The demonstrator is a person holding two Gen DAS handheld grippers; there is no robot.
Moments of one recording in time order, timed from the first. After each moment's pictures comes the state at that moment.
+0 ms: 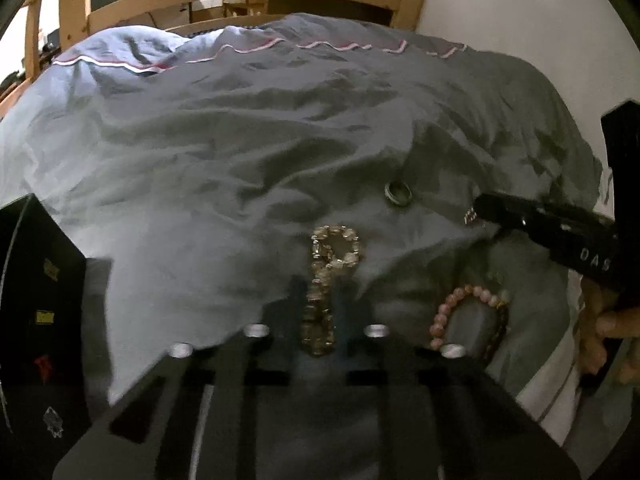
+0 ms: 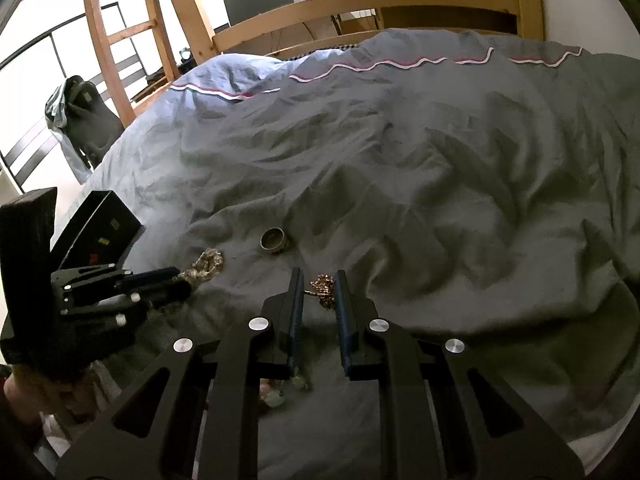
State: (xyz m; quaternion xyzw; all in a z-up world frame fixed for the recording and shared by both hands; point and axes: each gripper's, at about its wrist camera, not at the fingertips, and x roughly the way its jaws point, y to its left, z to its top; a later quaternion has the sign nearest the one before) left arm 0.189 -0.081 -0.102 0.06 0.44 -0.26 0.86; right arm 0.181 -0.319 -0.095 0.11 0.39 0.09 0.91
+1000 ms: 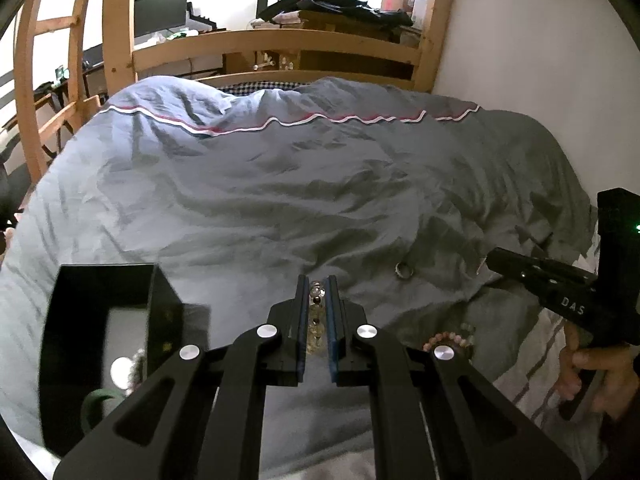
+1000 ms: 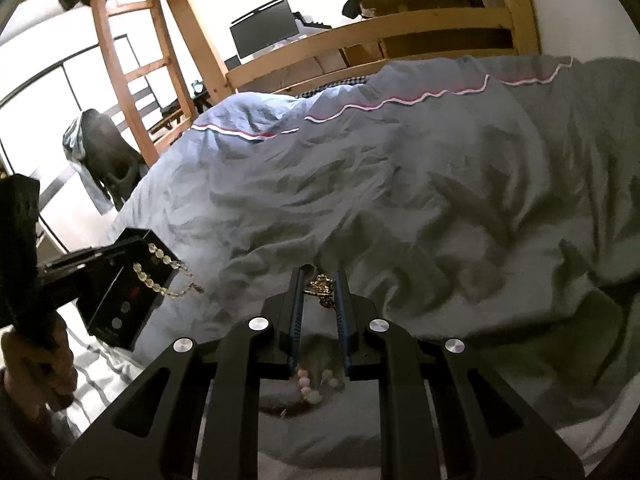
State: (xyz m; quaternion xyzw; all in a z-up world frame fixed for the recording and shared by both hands) left arm 0.174 -0.043 -0.014 0.04 0.39 -0.22 0.89; right arm 0.156 -0.315 -0.051 0.14 0.35 0.10 0.92
